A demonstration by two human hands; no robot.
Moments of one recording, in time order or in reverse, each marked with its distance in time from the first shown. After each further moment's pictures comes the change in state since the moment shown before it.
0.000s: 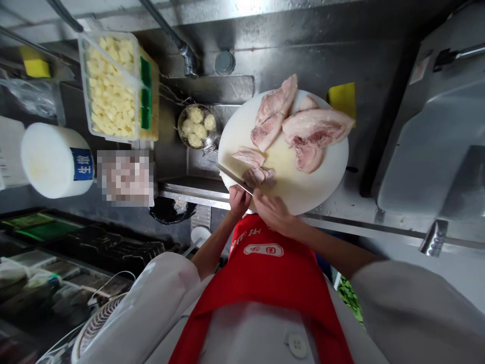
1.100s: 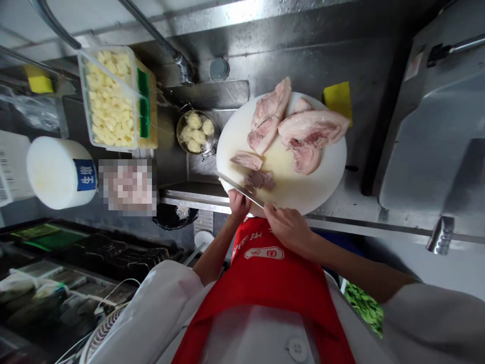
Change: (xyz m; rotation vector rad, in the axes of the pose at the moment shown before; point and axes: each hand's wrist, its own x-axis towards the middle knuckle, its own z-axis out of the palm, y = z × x) left_hand 0.001 0.000 0.005 -0.038 0.012 -0.035; right_hand -0.047 0.018 -0.005 -0.012 -0.036 -0.007
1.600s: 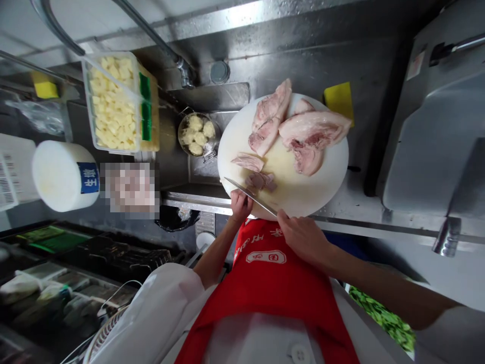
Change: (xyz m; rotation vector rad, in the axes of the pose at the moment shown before) left_hand -0.001 -0.004 0.000 -0.040 -0.057 -0.018; right_hand -0.012 0.005 0.011 0.035 -0.049 0.040
